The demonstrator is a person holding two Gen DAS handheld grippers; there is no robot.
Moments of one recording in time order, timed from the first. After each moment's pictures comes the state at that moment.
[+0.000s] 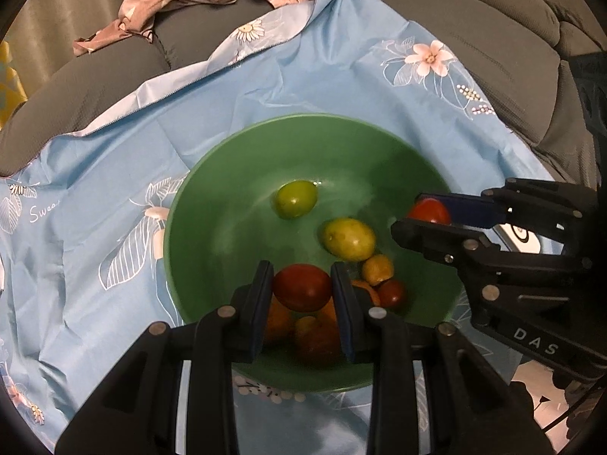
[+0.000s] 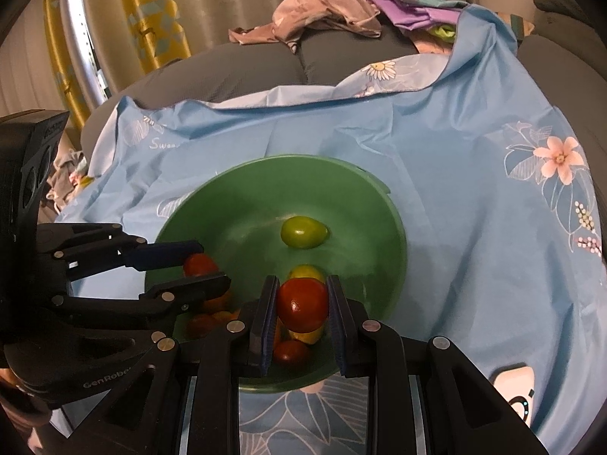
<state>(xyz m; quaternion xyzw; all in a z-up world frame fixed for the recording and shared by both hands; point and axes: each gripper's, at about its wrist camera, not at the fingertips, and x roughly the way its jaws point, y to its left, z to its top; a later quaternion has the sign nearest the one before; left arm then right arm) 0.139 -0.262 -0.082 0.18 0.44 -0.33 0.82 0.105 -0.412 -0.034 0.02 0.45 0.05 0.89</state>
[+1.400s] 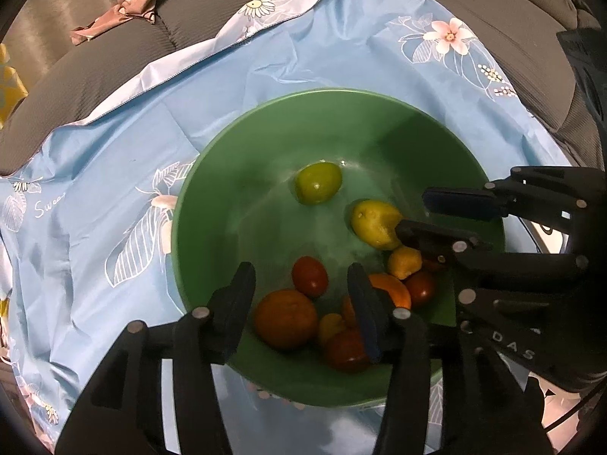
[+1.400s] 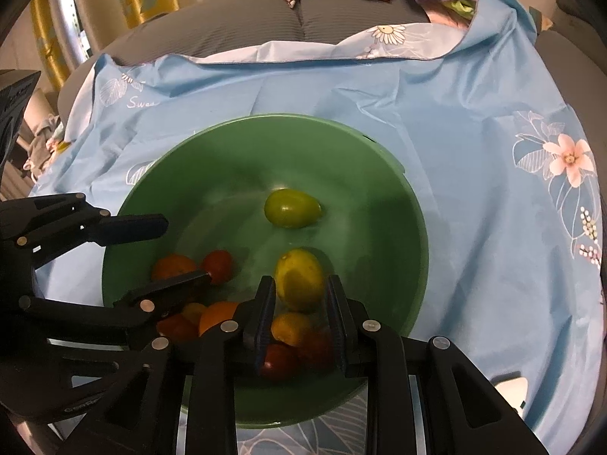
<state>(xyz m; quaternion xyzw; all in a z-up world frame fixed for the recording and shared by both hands) 0.157 -0.266 -0.096 0.21 0.46 -0.30 0.81 0.131 -0.405 -0.055 -0.01 0.51 0.03 0.86</state>
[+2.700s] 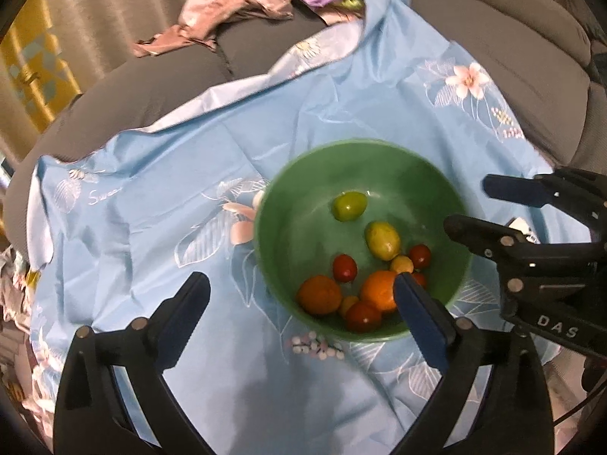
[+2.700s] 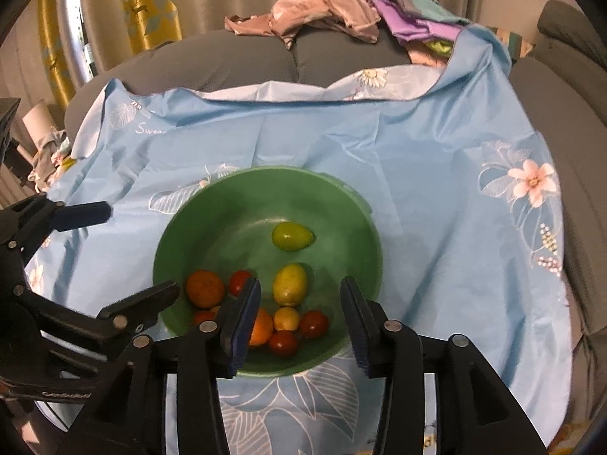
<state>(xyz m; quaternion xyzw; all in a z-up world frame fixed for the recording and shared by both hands) 0.126 -0.227 -0.029 0.18 0.43 -0.24 0.85 0.102 -0.399 0.014 -0.03 0.47 0.01 0.88</state>
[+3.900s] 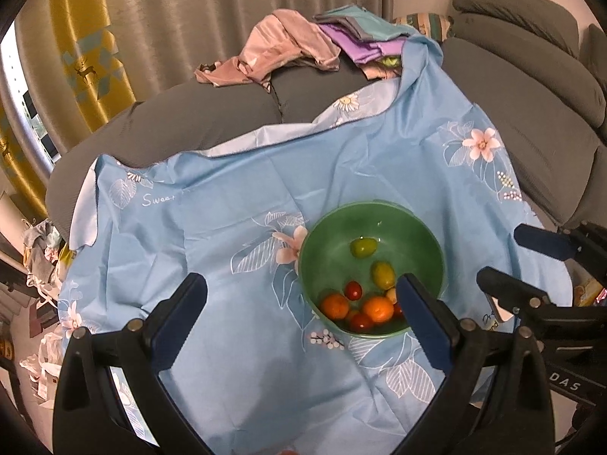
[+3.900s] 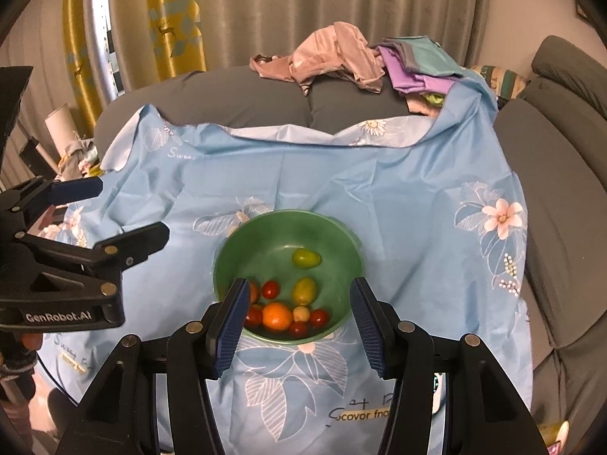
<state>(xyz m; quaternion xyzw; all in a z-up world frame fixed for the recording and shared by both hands) 0.097 -0.203 0.060 0.13 0.40 -0.18 0.89 0.062 -0.381 0.101 -0.05 0.45 0.03 0.89</state>
